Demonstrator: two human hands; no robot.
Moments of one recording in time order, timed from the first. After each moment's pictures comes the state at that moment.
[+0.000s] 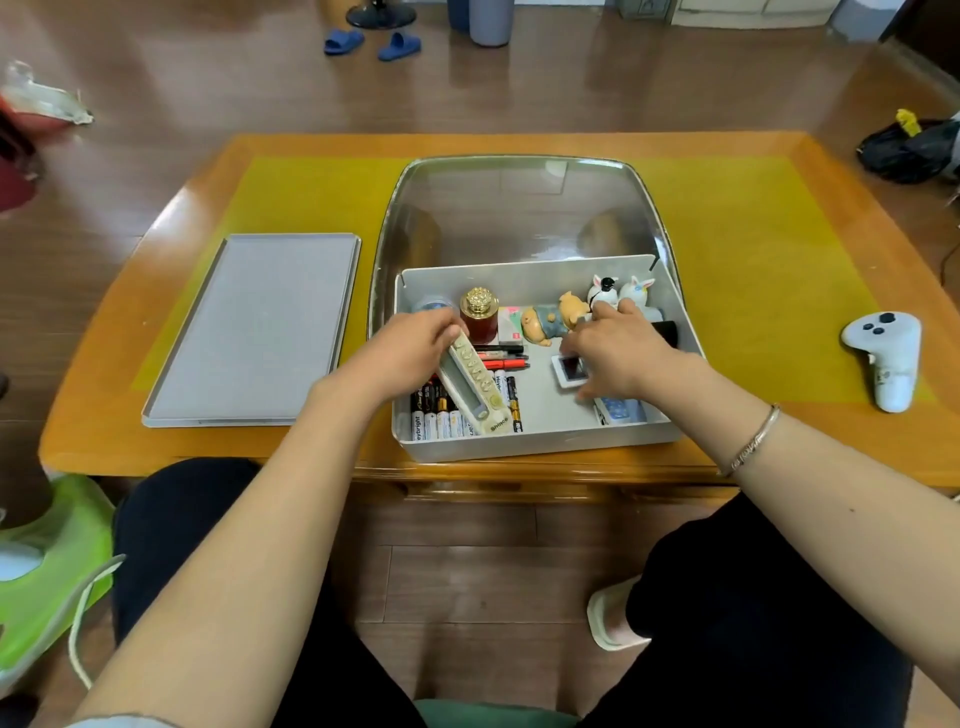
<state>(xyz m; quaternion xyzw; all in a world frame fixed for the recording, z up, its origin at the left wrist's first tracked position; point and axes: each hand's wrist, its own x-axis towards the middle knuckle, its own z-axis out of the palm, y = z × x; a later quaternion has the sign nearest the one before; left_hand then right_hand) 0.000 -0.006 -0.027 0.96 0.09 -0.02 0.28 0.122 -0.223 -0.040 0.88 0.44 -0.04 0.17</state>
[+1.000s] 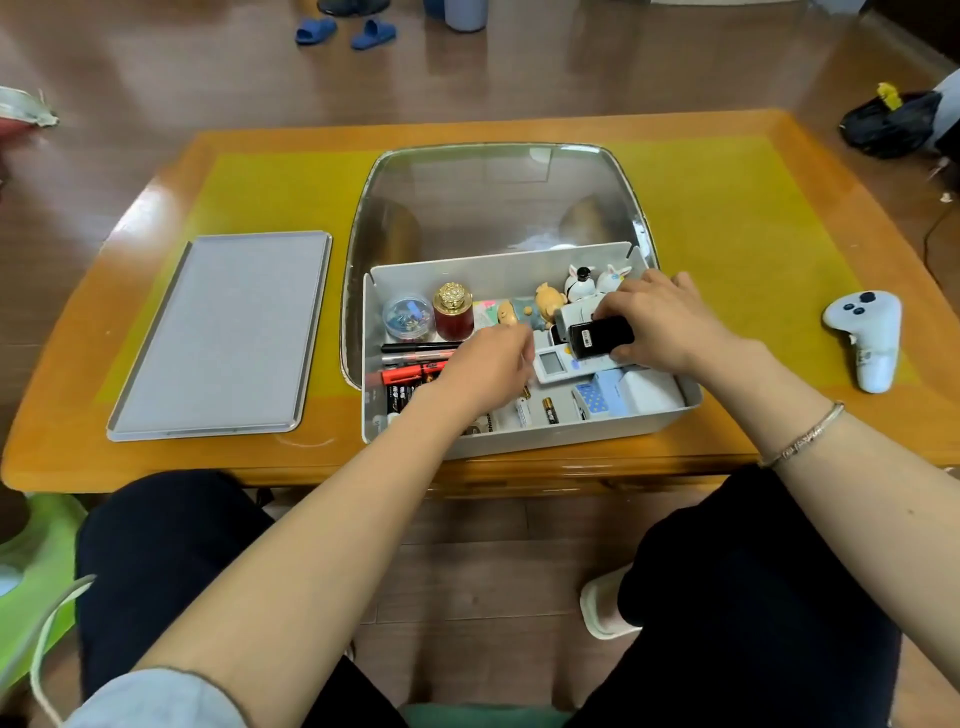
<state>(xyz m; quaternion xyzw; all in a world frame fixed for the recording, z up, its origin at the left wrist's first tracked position) 0.049 -0.092 -0.057 0.97 0.02 -0.07 0.25 0.150 -0.278 -0.026 0.93 0.37 -0.03 0.05</state>
